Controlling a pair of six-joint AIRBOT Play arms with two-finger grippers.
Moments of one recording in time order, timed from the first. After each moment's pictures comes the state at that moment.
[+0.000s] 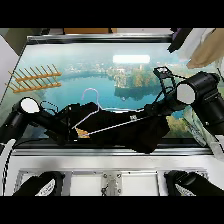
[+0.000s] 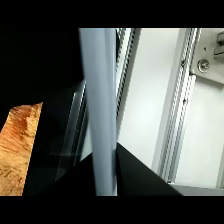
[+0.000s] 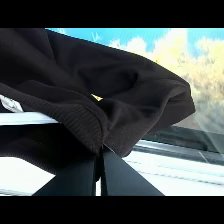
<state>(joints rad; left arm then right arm) -0.10 -1.05 0.86 1.00 -1.57 -0.35 0.47 -1.11 1.35 -1.61 1.58 1.87</state>
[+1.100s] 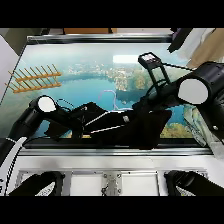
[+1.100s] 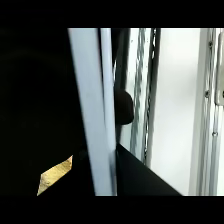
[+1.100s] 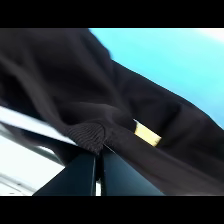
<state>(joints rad) -0.30 -1.10 0.93 0.96 -1.40 -0.33 0.63 -1.15 1.57 -1.55 1.57 1.75</state>
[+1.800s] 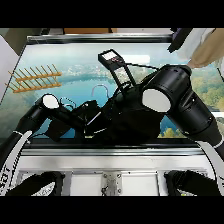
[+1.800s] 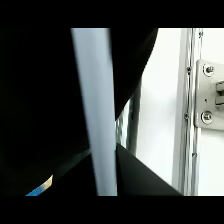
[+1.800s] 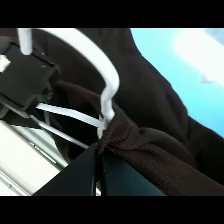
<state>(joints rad) -0.28 -1.19 0.93 0.87 -1.43 -0.33 0.85 -1.29 1.73 -1.54 1.44 1.81</state>
